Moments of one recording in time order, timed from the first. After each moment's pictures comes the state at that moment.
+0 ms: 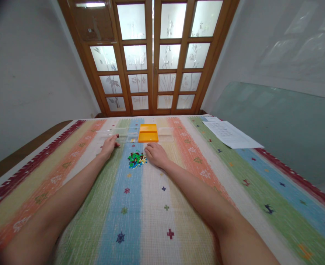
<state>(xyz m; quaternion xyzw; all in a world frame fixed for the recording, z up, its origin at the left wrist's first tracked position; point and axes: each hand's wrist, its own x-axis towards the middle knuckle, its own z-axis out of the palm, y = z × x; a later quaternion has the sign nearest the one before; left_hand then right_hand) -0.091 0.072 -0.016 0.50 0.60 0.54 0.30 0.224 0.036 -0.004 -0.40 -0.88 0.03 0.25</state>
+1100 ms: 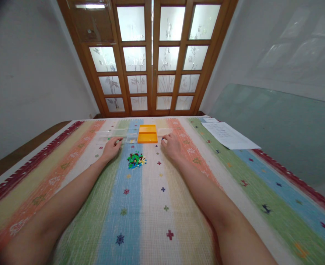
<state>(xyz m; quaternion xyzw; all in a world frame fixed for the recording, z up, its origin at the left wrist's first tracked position) -0.081 0.056 -0.010 0.69 0.57 0.43 0.10 0.289 0.081 0.002 -0.55 -0.75 0.00 0.37</state>
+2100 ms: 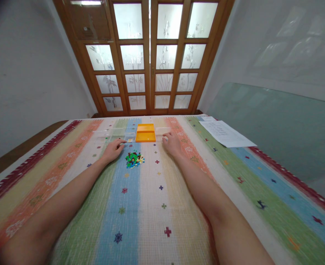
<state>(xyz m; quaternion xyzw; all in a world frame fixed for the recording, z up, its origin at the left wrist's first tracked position) -0.068 0.042 -0.008 0.77 0.52 0.36 0.10 0.305 0.096 -0.008 -0.56 -0.74 0.02 0.37</state>
